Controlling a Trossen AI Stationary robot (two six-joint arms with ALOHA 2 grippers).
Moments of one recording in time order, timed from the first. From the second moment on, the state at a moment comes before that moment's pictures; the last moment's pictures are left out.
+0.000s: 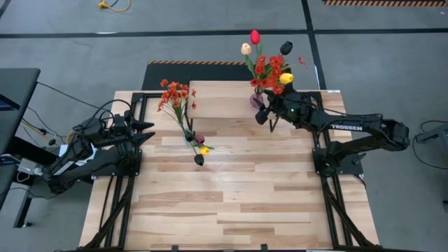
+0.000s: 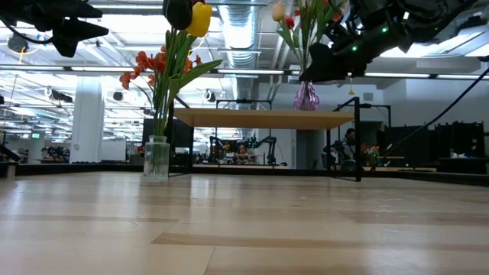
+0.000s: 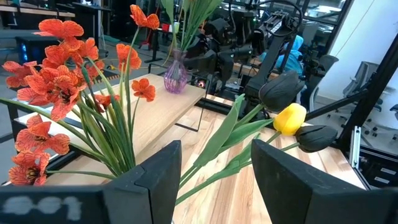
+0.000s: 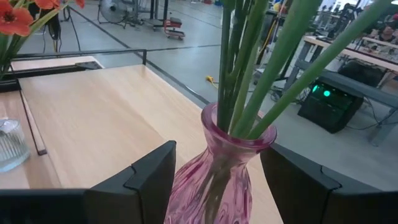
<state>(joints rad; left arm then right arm) 0.49 0.00 0.49 -0.52 0.23 -0.19 -0.39 1.18 0.66 0.29 0.36 -0.15</state>
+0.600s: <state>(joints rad) 0.49 0.00 0.49 -0.52 0.23 -0.19 -0.38 1.15 0.66 0.24 0.40 -0.16</state>
